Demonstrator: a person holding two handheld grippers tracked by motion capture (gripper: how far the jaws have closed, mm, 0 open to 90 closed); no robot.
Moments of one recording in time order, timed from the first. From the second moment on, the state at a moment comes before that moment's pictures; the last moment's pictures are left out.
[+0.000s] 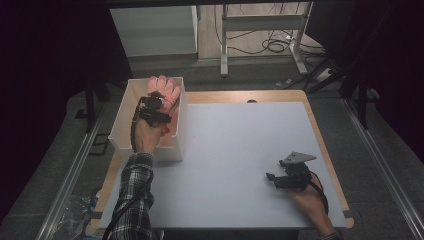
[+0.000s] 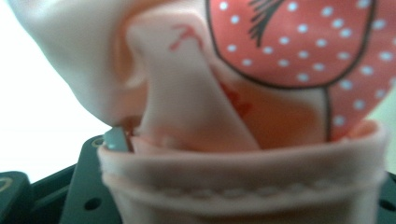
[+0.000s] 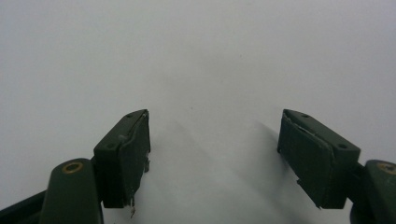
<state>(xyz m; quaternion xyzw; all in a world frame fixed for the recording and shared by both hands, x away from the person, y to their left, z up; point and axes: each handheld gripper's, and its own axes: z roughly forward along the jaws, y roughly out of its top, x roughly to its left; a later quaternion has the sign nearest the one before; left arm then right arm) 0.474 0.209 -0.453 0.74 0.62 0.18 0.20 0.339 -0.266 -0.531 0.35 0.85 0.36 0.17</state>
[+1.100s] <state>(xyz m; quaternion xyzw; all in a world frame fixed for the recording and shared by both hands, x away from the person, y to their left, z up) 0.502 0.197 -0.492 0.74 0.65 0.10 0.11 0.339 -0.266 -0.531 0.35 0.85 0.36 0.17</state>
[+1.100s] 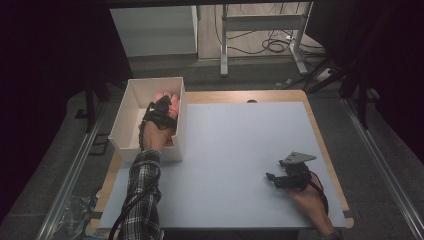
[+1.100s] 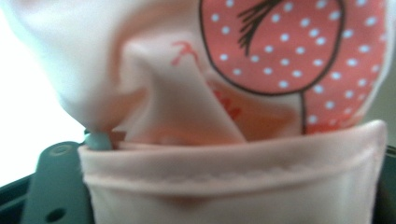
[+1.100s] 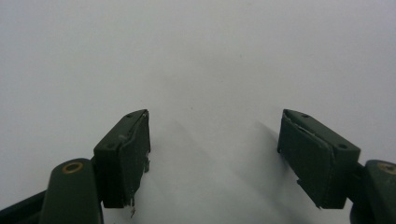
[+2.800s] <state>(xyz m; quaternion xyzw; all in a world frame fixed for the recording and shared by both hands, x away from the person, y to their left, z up) 0.445 0.215 -0.395 0.75 0.57 0.16 0.28 0.339 -0.266 -0.531 0.35 0.85 0.36 0.18</state>
